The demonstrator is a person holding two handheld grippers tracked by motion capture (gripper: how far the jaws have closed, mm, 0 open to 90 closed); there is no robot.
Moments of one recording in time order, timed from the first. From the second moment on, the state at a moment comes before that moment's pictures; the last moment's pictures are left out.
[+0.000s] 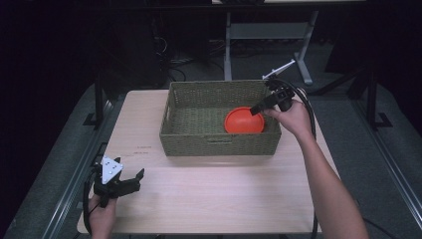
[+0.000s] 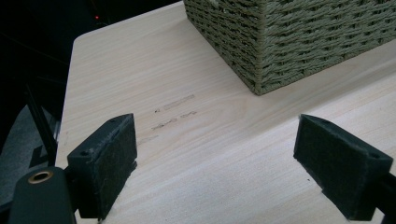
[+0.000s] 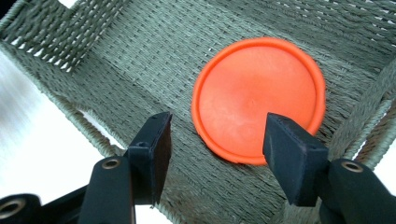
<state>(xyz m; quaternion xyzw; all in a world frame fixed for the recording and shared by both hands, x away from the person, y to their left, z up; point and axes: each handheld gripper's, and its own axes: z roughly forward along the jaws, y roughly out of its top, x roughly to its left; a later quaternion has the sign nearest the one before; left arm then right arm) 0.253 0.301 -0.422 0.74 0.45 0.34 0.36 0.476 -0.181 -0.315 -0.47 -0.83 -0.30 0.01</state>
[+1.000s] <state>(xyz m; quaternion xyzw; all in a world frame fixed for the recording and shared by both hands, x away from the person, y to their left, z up) 0.252 0.301 -0.422 0.74 0.44 0.34 0.36 0.444 -0.207 -0.302 -0.47 -0.82 -0.33 0.00</state>
